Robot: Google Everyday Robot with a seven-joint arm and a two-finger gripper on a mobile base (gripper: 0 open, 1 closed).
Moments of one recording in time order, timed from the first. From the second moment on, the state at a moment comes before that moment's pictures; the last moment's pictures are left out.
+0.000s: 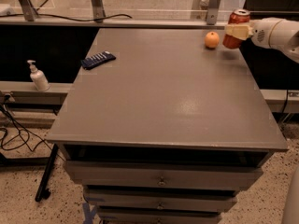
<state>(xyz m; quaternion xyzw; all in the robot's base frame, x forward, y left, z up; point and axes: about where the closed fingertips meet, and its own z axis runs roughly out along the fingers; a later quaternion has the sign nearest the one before) 0.816 -0.324 0.923 -0.18 0.75 0.14 0.62</state>
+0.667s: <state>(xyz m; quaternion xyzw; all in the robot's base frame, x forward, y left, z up) 0.825 -0.325 0.910 -0.18 0.75 0.16 0.62</state>
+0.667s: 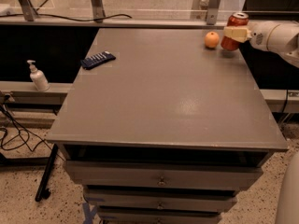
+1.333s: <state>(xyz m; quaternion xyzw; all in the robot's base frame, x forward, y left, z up) 0.823 -0.328 0.894 -0.17 0.75 0.19 0.61</state>
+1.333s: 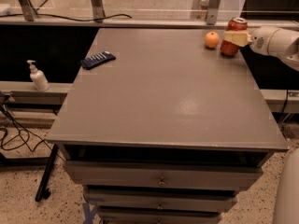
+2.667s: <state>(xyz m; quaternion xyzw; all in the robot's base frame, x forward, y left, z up) 0.818 -0.329 0.890 -0.18 0.75 0.20 0.60</state>
